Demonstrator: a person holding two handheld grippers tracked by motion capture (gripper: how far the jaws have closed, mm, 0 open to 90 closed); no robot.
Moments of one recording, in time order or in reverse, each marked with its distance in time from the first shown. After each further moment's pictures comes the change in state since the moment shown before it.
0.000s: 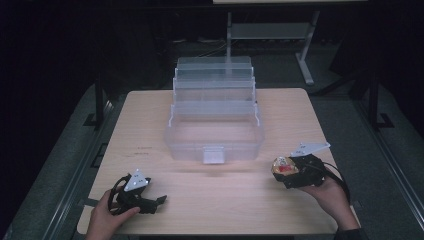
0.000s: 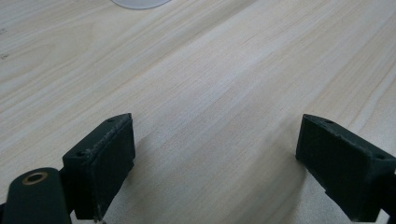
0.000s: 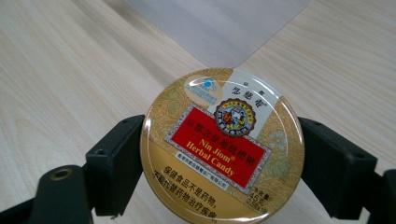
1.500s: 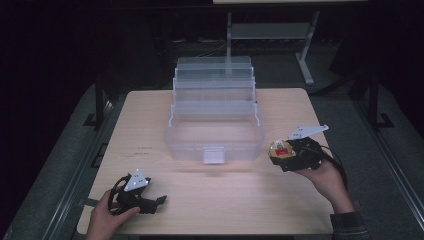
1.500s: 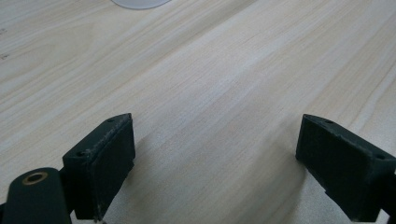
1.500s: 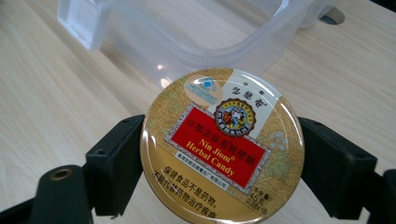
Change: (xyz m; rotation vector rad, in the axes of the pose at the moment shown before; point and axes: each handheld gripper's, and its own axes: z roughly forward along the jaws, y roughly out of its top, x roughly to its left) left arm 0.000 0.000 0.000 0.000 0.001 0.002; right arm -0.012 0.042 -0.006 -0.052 -0.025 -0.025
